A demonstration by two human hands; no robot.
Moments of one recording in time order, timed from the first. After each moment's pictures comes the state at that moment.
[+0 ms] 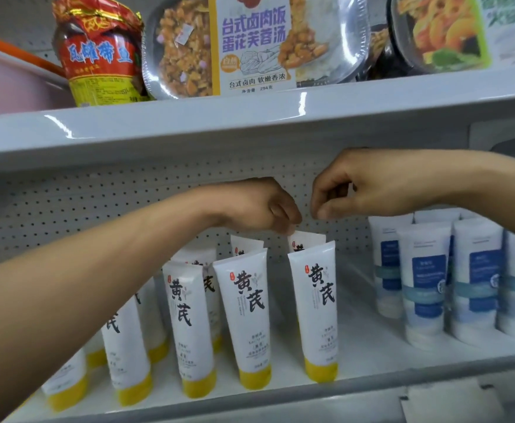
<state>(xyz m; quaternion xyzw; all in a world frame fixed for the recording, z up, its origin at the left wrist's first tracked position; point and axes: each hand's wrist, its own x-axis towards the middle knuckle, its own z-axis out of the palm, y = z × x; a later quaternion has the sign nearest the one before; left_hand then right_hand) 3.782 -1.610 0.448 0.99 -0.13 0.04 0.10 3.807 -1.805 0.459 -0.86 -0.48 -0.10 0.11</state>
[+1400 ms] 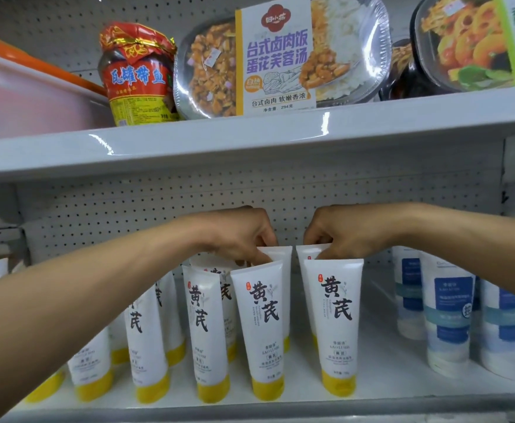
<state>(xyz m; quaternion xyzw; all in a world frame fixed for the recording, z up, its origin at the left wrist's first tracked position) 3.771 -1.571 0.432 0.99 -0.11 0.01 0.07 3.838 -1.763 0.431 -0.87 -0.49 -0.01 0.03</state>
